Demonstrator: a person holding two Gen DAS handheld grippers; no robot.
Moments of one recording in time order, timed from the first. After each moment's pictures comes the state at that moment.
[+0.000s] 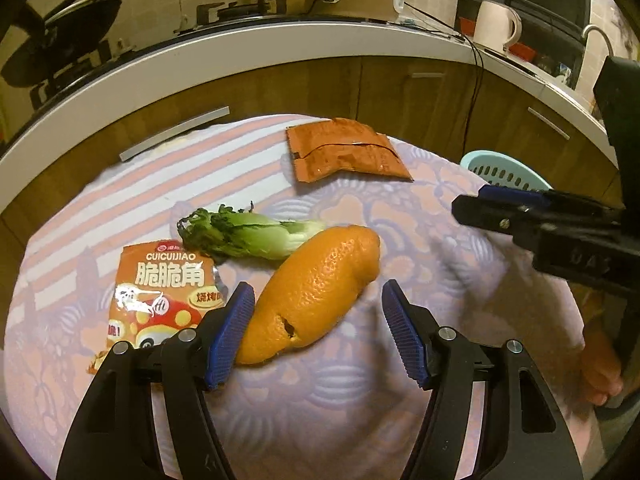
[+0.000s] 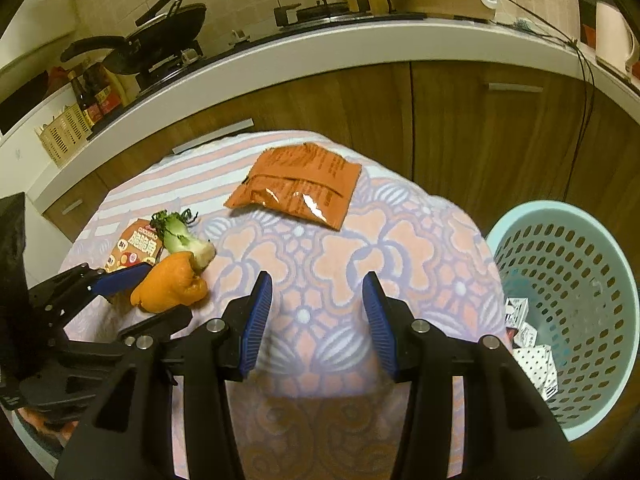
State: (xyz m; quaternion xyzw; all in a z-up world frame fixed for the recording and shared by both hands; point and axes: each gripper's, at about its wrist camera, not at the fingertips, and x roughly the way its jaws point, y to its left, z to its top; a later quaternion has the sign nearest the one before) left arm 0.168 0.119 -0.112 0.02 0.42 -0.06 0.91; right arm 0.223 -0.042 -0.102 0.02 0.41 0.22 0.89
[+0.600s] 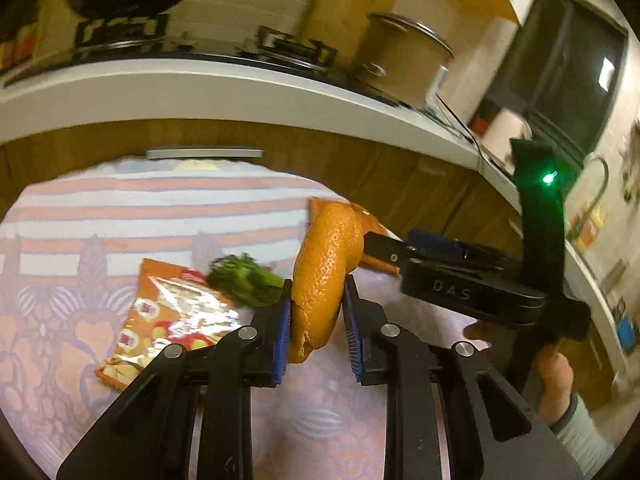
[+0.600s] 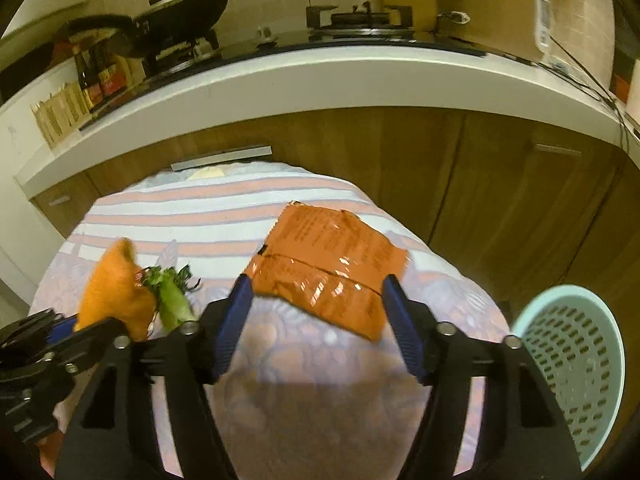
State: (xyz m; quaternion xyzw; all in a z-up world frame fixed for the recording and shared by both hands) left arm 0.162 0.171 -0.079 -0.17 0.34 -0.06 0.92; right arm 0.290 0.028 -0.091 -0.04 0.40 0.23 0.88
